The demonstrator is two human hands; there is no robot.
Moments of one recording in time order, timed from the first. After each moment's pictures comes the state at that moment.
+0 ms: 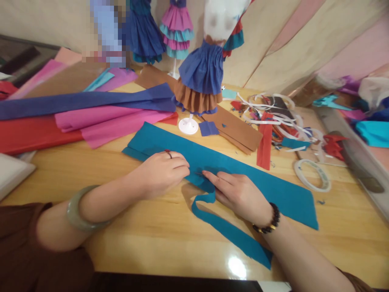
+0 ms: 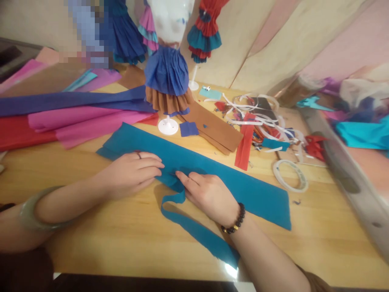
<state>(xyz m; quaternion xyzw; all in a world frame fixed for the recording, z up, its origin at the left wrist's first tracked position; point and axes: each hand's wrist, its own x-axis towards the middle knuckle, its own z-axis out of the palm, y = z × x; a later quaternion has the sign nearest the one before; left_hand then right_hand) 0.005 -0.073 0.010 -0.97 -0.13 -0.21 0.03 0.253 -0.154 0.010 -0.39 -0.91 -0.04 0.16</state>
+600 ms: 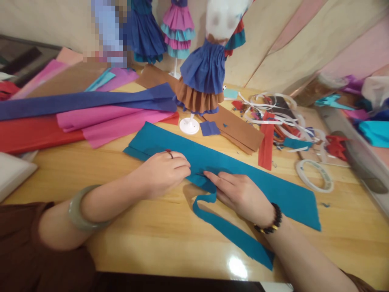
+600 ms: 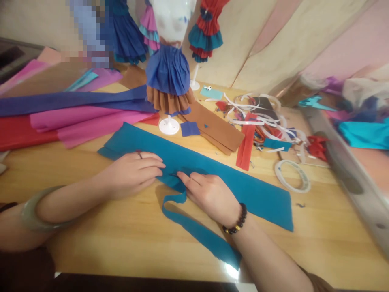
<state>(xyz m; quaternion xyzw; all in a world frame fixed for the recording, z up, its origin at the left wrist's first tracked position) 0.004 -0.074 0.008 -0.97 -0.13 -0.21 0.02 0.255 -0.154 0.010 -0.38 -0.91 -0.02 0.16</state>
